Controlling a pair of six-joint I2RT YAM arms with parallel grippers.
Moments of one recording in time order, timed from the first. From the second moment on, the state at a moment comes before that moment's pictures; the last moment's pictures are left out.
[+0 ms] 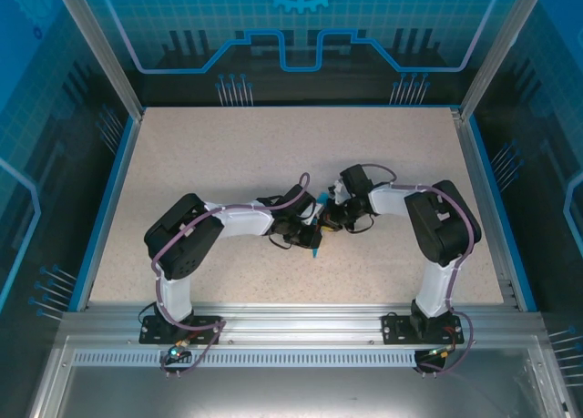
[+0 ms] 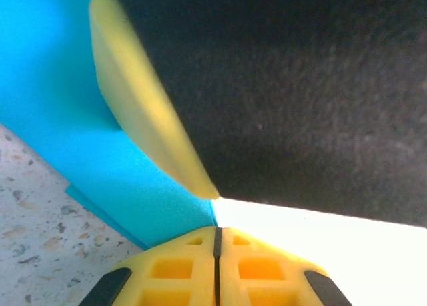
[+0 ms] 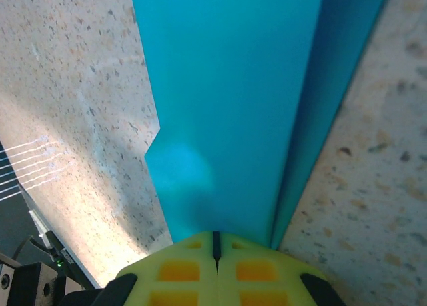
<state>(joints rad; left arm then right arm) -0.76 1.90 1.06 -0.26 0.37 -0.49 0.40 1.88 0.98 -0.29 -0.63 0.62</state>
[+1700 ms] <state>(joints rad) -0.75 1.82 1.25 -0.47 0.41 -0.41 0.26 2.13 1.35 -0.43 -0.63 0.47</state>
